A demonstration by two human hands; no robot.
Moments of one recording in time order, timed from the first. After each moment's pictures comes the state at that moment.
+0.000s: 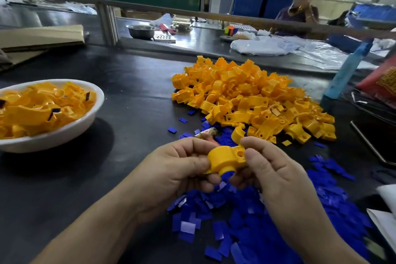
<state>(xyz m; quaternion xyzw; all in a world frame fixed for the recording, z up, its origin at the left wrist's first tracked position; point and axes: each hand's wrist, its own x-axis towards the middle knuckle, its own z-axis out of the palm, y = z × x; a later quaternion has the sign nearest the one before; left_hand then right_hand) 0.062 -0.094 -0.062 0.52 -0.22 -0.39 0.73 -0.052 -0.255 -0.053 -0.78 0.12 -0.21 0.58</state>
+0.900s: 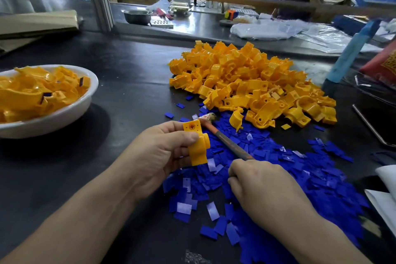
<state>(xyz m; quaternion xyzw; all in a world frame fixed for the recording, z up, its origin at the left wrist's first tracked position) 0.069 -0.100 -0.066 0.58 -0.10 -0.34 0.74 -0.051 -0.255 -0.079 -0.99 0.11 -0.03 0.04</state>
